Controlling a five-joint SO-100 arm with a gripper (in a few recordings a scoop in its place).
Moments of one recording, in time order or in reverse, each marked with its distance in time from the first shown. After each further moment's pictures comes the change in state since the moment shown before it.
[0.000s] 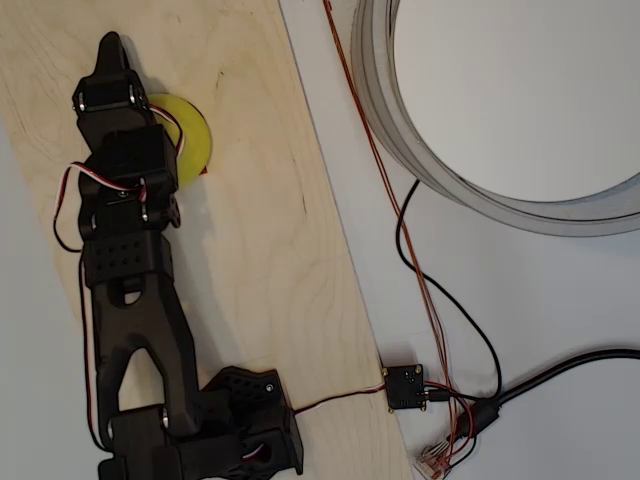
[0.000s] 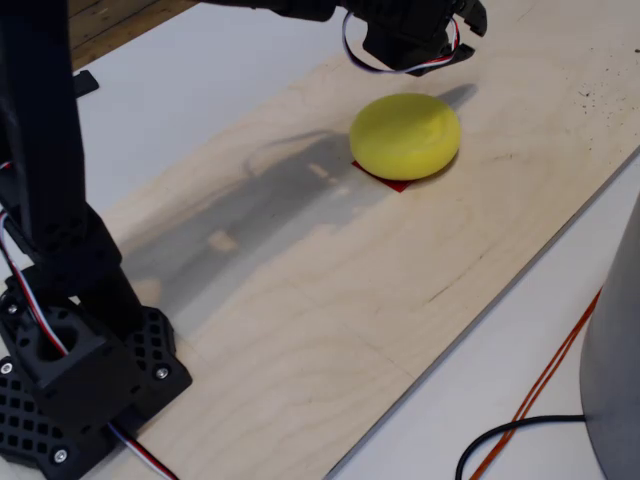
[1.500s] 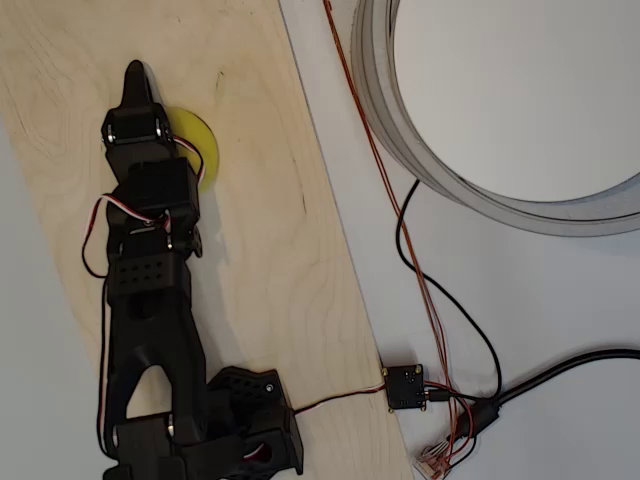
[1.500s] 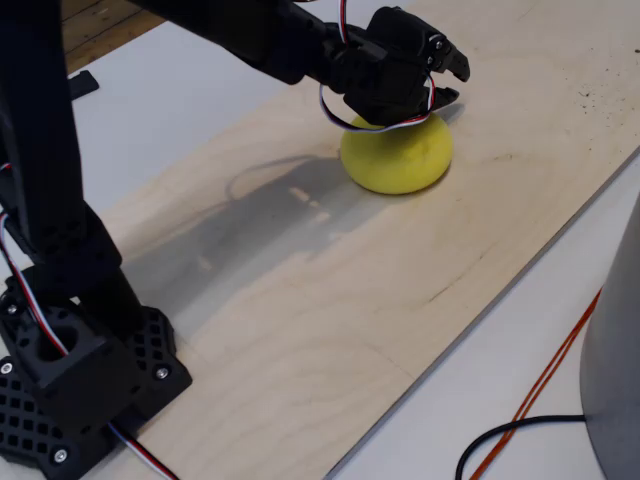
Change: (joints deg) arm 1.3 2.6 18.0 -17.5 0.8
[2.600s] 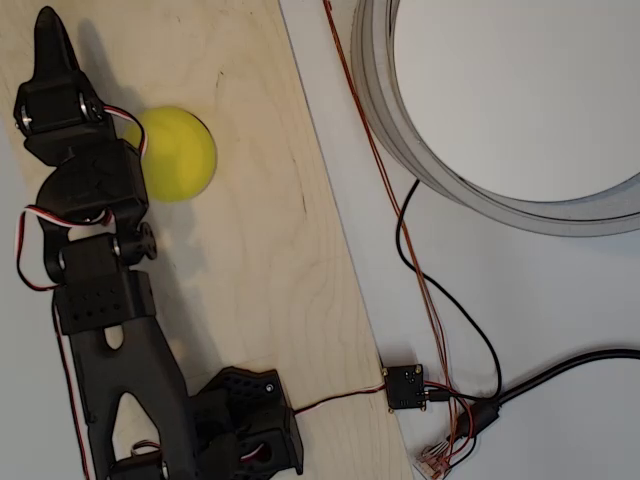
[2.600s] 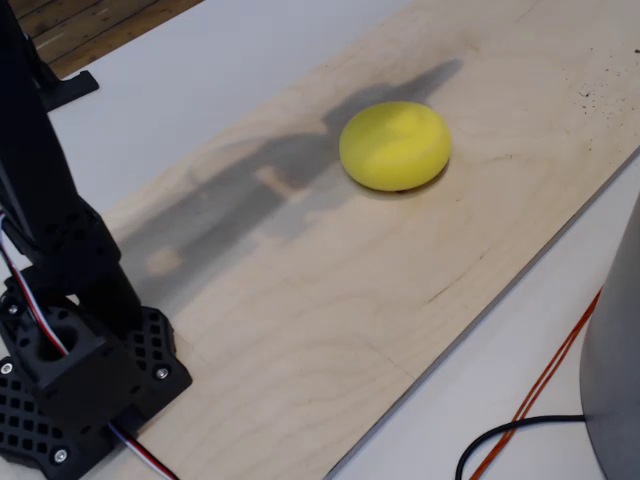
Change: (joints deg) arm -4.0 12.0 -19.1 14.2 0.7
